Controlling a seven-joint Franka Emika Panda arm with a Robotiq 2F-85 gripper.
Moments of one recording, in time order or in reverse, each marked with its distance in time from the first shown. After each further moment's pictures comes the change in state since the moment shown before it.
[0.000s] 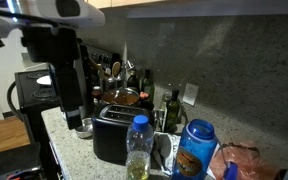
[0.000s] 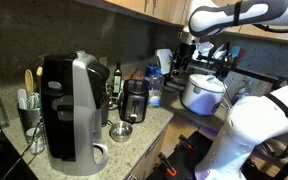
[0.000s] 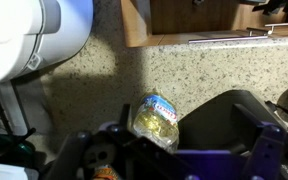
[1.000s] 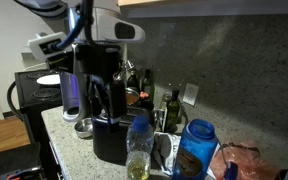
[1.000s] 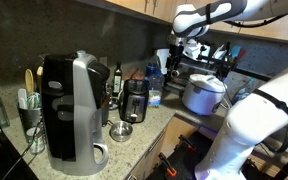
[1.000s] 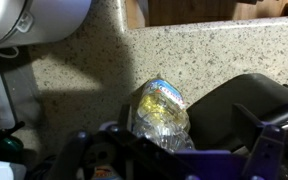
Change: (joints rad) arm -0.019 0.268 -0.005 0.161 0.068 0.065 -0.069
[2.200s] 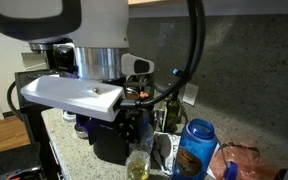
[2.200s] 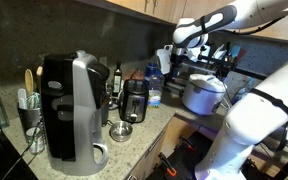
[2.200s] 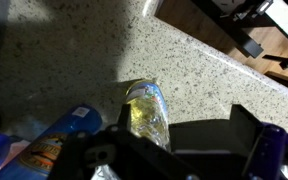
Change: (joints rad) arm -0.014 0.074 -0.083 -0.061 0.033 0.152 -0.613
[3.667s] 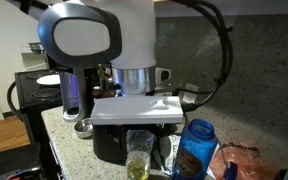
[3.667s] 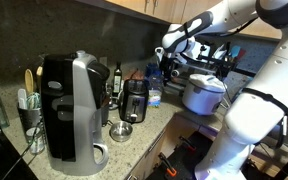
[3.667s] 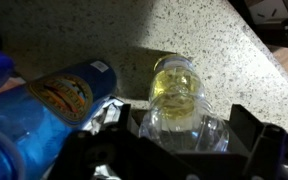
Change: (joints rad) arm -0.020 0.212 0.035 0.104 0.104 0.180 -0.374
